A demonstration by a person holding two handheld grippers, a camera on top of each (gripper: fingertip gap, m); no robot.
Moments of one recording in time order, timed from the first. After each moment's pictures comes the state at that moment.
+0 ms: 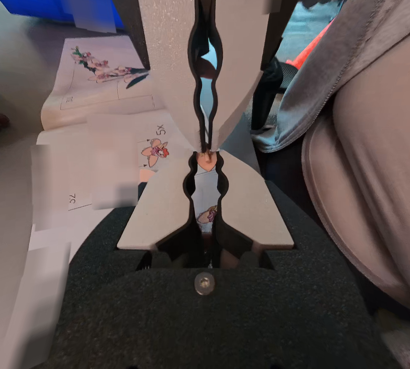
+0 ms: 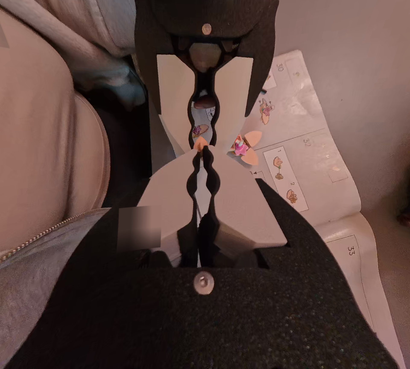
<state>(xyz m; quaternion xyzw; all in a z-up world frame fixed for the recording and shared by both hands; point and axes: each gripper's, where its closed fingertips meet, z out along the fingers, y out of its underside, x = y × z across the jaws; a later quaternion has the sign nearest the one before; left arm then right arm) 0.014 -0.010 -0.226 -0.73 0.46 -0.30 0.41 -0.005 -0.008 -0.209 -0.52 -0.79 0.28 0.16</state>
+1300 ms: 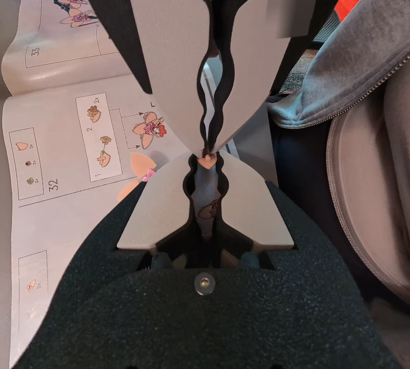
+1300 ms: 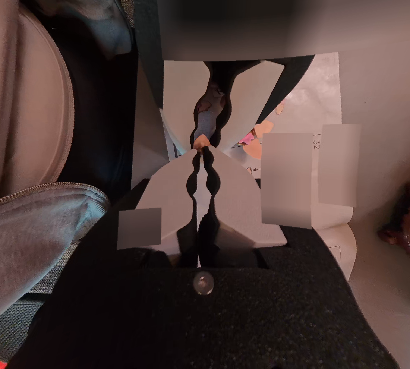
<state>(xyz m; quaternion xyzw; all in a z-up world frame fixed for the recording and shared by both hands) 0.015 -0.010 -0.256 -0.78 0.47 -0.24 0.33 0.004 -0.003 -0.244 -0.45 -0.86 0.19 0.16</state>
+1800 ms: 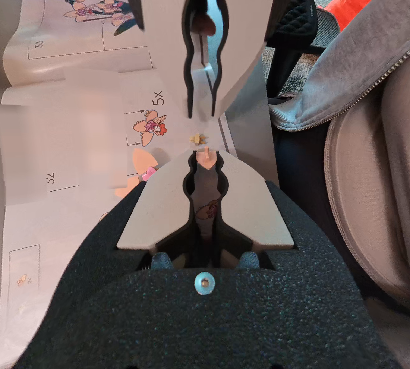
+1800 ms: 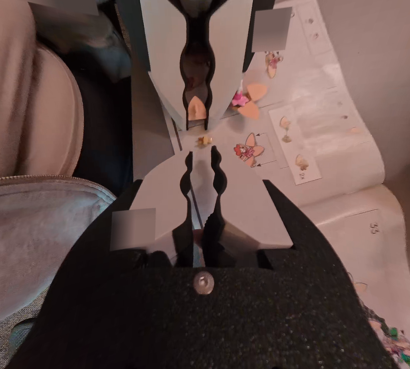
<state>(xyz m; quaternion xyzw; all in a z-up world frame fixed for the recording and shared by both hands) 0.010 -0.009 -0.256 -0.79 0.46 -0.25 0.33 0.025 0.013 -0.247 -0.51 -0.79 0.28 0.17</state>
